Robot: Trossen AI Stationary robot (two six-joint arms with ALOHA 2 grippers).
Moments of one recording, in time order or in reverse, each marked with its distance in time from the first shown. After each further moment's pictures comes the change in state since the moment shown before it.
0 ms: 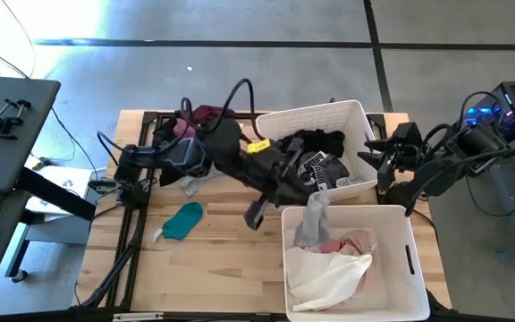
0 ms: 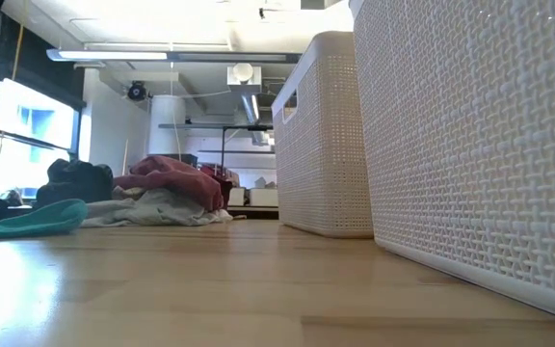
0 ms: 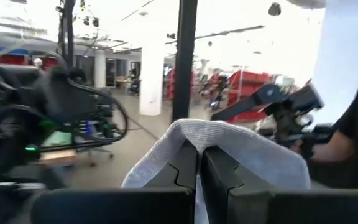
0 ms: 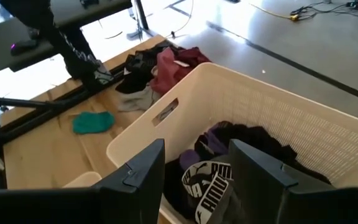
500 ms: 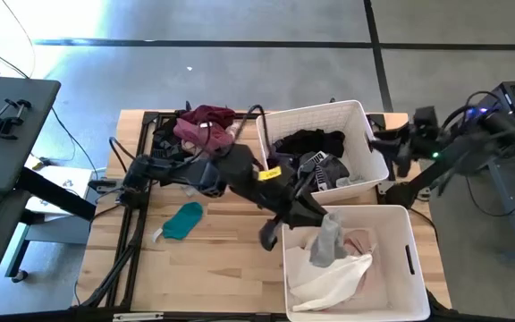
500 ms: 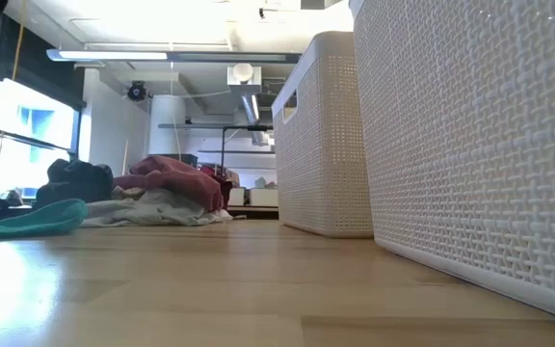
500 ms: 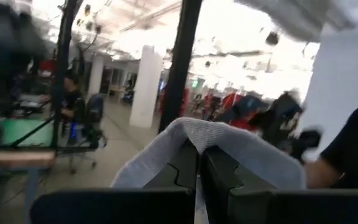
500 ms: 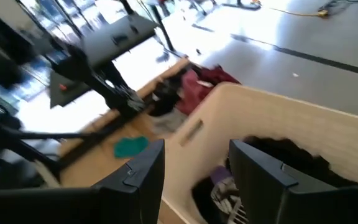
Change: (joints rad) left arm -0.057 0.100 0.002 0.169 -0.078 -0.131; right arm 0.000 -0.057 0.085 0.086 -0.008 -0.027
